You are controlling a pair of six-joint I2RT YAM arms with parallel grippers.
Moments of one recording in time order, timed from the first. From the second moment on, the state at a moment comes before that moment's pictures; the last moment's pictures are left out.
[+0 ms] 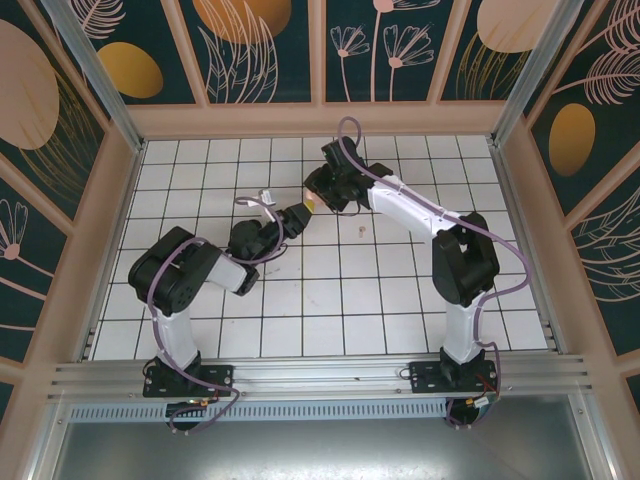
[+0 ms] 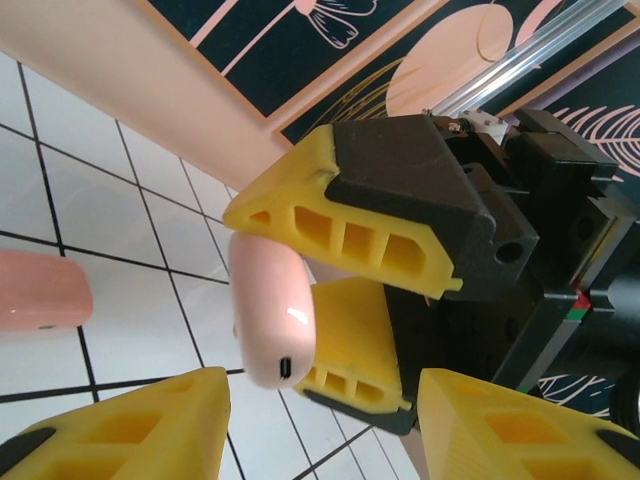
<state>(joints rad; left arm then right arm) -0.54 1.90 0.61 1.39 0.25 -0.98 0.64 1.93 1.62 -0.51 -0.11 1.17</state>
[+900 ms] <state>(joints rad) -0.54 1.95 0.72 1.37 0.25 -0.98 0.65 1.87 1.59 -0.49 -0.10 1.18</state>
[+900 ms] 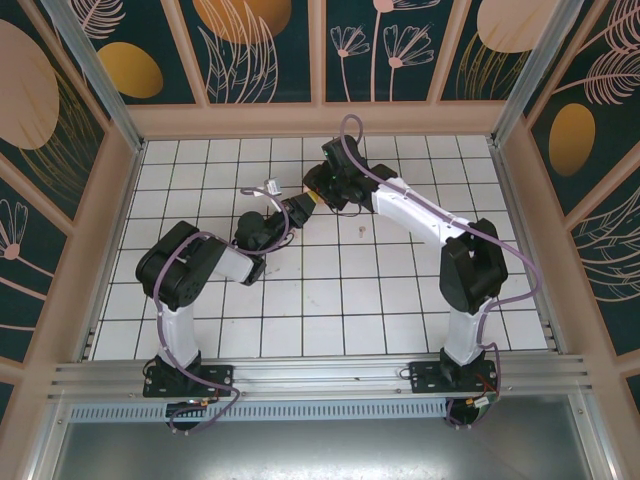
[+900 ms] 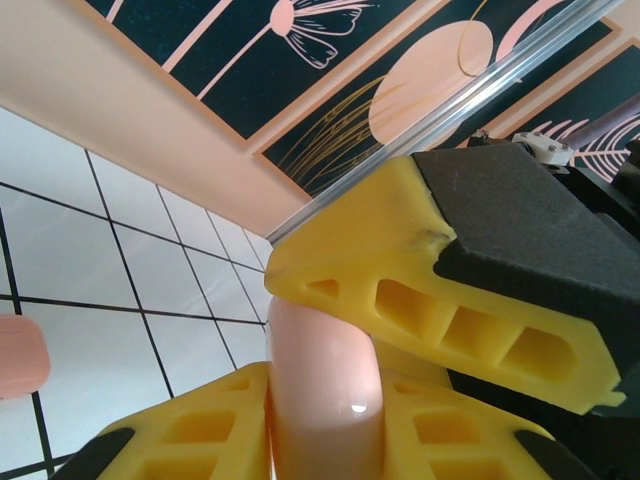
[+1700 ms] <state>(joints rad) -0.55 1.94 0.72 1.35 0.31 -1.00 0.55 1.59 1.38 -0.33 -0.07 1.16</state>
